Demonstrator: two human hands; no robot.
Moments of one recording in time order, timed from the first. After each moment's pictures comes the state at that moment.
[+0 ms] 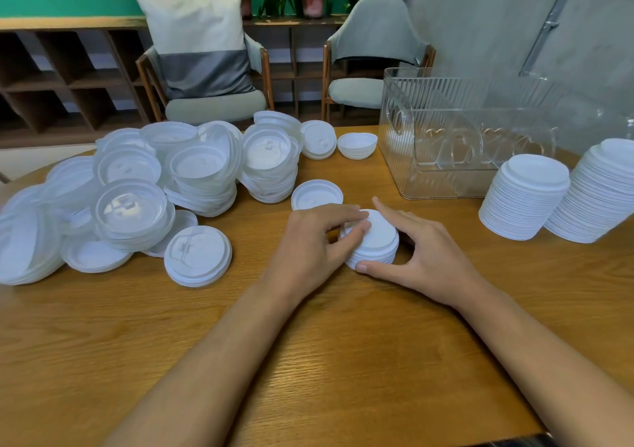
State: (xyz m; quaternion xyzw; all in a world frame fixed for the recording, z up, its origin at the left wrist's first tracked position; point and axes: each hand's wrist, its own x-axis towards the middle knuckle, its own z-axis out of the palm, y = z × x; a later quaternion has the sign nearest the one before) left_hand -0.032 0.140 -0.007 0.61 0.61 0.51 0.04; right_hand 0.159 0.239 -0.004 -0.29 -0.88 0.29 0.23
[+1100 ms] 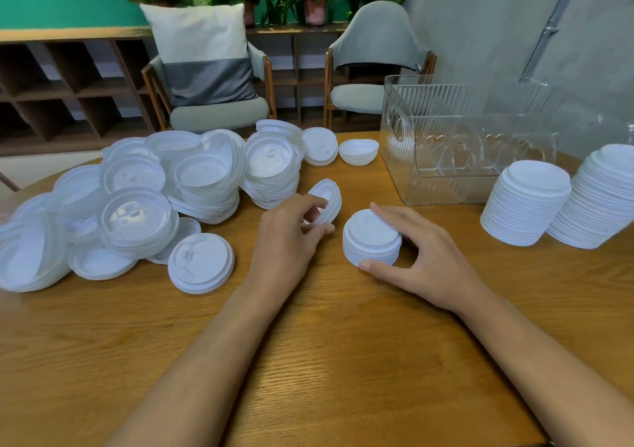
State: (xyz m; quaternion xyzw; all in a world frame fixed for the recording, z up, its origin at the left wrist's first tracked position) left_hand -0.059 0.136 -0.002 0.56 0.68 0.47 -0.03; right_hand 0.159 0.241 -0.006 -0.27 -0.88 0.29 0.26
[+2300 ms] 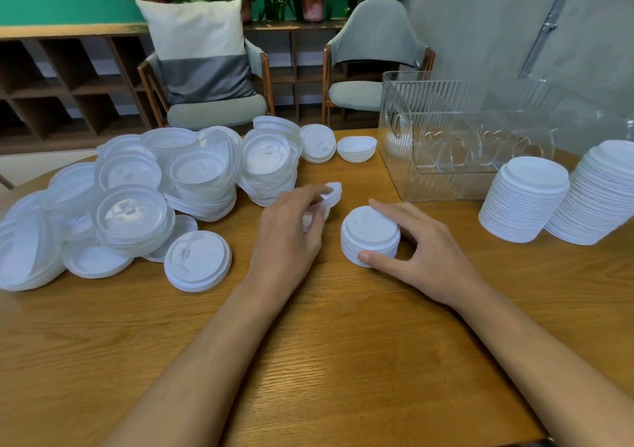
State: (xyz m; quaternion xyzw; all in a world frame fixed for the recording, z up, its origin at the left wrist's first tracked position) left_hand -0.046 0.132 0.010 0.57 0.67 0.47 -0.06; right_hand 0.158 0.241 -0.004 -0.28 -0.87 0.30 0.27
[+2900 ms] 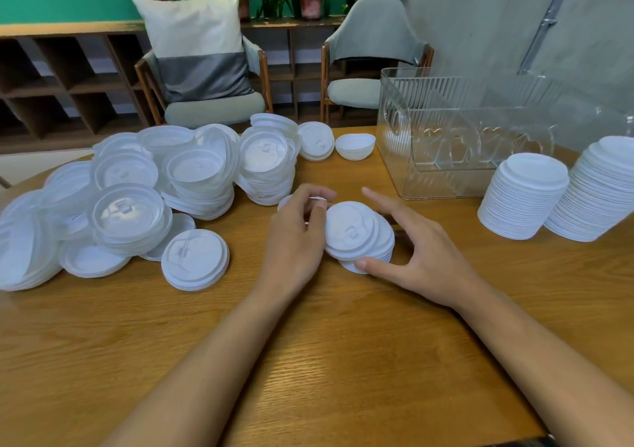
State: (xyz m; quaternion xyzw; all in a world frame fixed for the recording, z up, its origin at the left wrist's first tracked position) left_hand -0.031 0.135 0.009 0.47 0.66 0.57 0.15; right_hand 0.158 0.238 -0.001 -0.22 -0.89 0.30 0.26
